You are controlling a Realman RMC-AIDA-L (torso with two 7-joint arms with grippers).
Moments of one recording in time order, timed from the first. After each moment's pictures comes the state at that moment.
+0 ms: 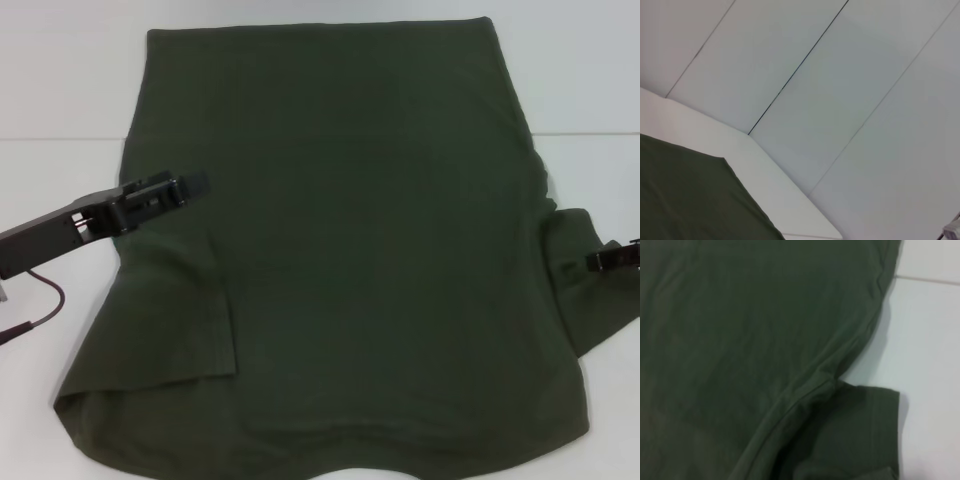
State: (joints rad) left arm -0.44 -2.15 0.48 0.83 1.84 1.59 -1.84; right arm 0.69 1.96 -0.75 -0.76 -2.62 -1.14 2.27
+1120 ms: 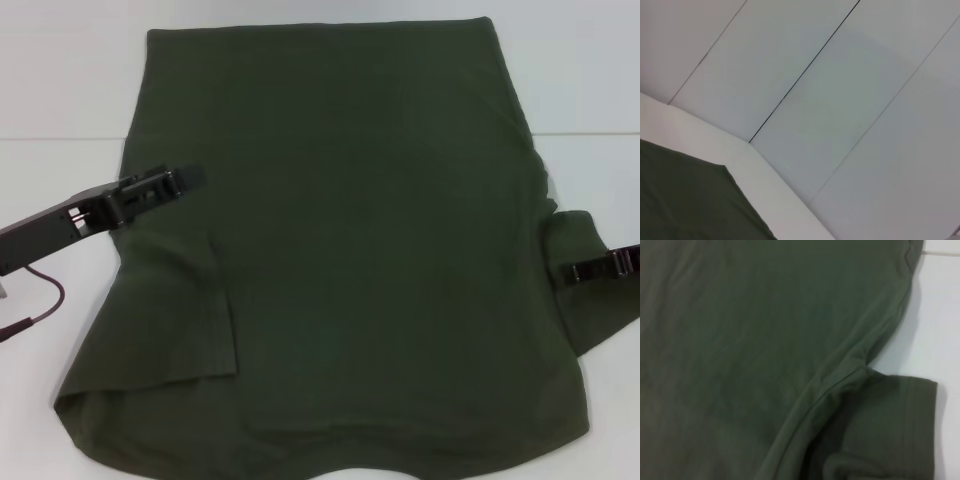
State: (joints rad) left arm -0.44 -2.15 0.47 0.81 1.81 1.58 -1.84; right arm 0.72 1.97 -0.75 -0.70 -2.64 -1.14 2.31
